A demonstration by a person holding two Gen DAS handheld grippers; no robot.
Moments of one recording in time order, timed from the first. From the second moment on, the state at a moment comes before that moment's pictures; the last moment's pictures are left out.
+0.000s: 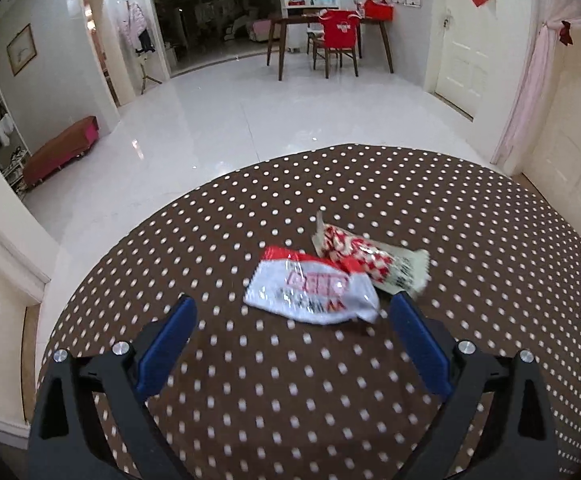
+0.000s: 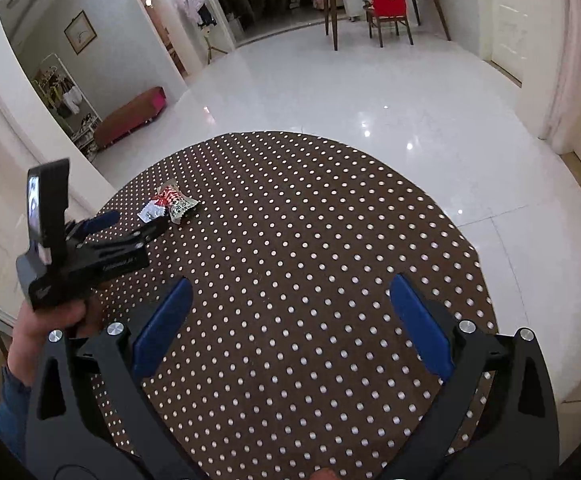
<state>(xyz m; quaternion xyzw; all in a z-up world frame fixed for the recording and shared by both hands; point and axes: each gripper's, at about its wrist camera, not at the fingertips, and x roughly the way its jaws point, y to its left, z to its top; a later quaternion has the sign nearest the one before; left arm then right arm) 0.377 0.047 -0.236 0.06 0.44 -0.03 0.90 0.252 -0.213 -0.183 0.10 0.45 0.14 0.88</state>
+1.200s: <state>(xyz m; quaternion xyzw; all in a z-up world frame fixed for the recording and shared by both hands) 0.372 0.101 -0.231 0.04 0.43 -0.07 0.90 0.302 -0.093 -0.209 -0.05 0.44 0.23 0.87</state>
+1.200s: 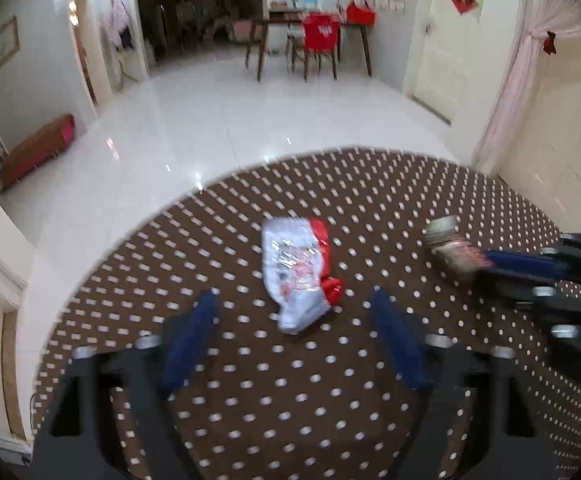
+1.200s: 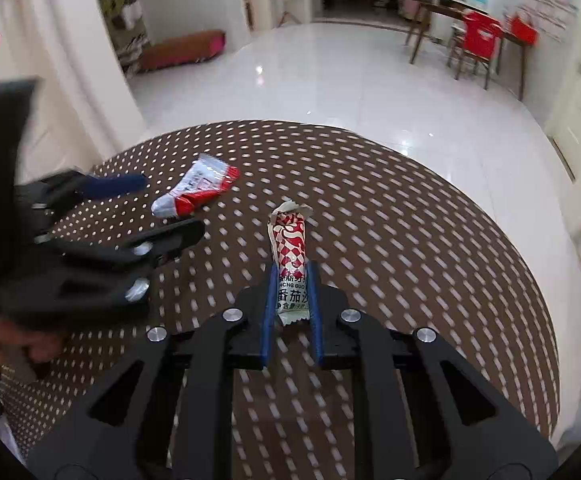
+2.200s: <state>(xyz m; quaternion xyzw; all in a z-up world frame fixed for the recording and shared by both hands) 0.179 -0.133 -0.146 0.02 0.37 -0.24 0.90 0.117 -0.365 -0.114 0.14 0.33 0.12 0.93</state>
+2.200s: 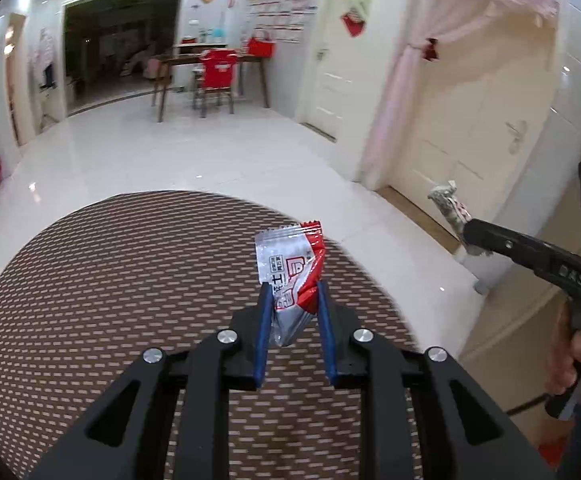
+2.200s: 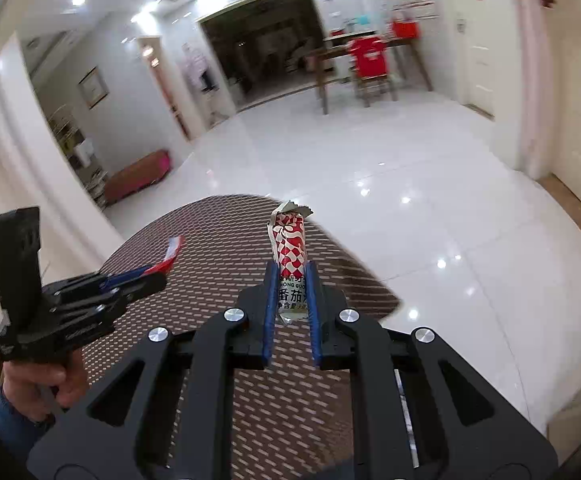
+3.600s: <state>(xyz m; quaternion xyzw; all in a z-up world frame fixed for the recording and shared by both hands) 0.157 -0.342 -0.207 0.17 0.41 -0.30 0.84 0.039 -0.558 -0.254 0.33 0.42 -0.08 0.84</state>
